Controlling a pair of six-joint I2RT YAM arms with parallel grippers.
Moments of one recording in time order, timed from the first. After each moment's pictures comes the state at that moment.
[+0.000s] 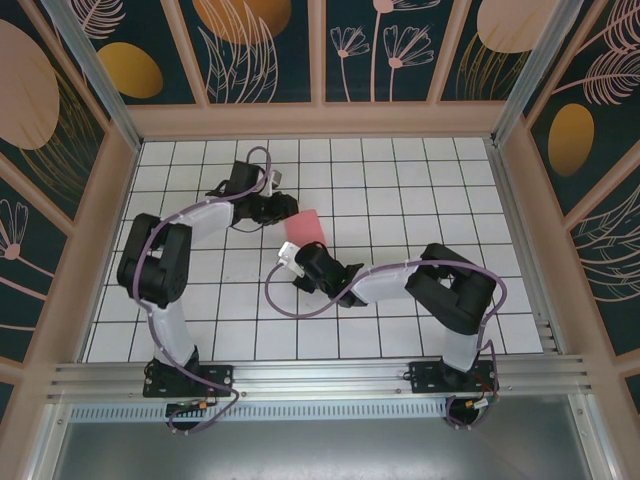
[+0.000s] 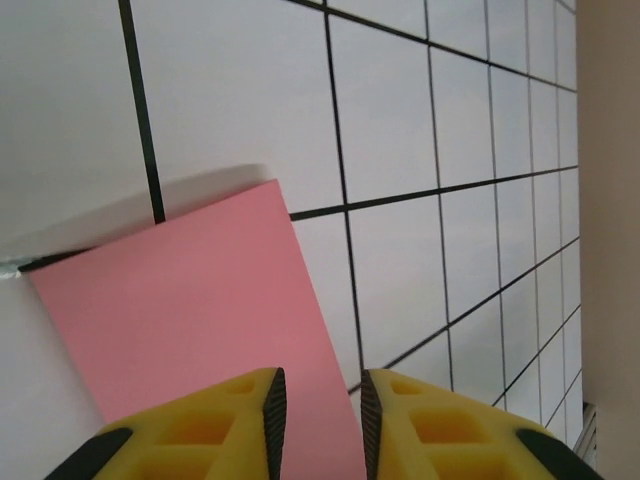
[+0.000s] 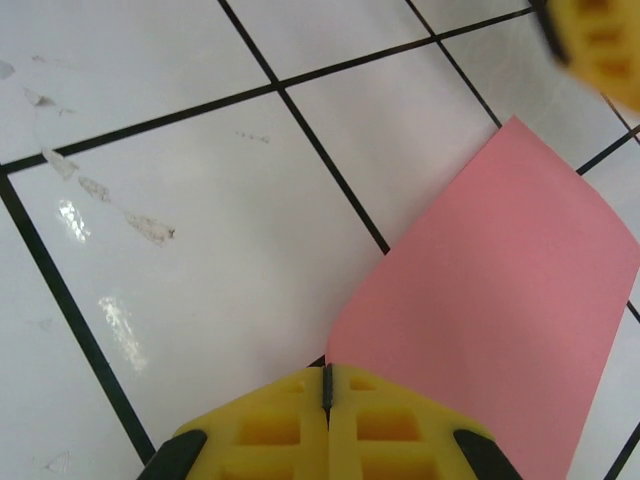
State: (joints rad) left arm -0.32 1.93 1.22 -0.17 0.62 -0.59; right arm 1.04 1.82 0.87 0.27 0.26 -0.25
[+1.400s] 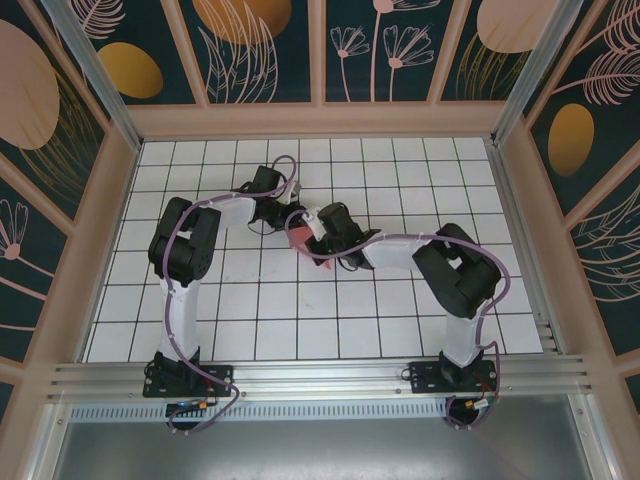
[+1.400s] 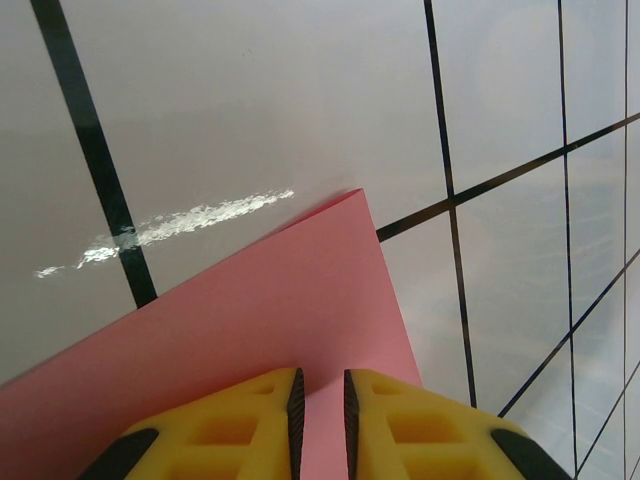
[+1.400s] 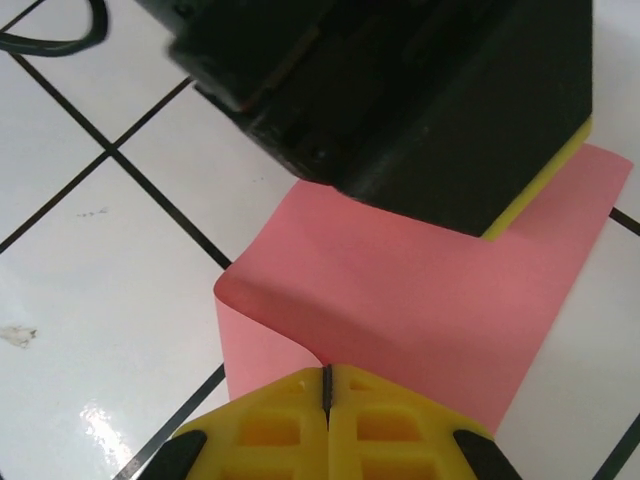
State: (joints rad) left arm -0.38 2.15 1.38 -0.24 0.59 -0.45; right arm 0.77 1.87 1.01 0.10 -0.10 0.05
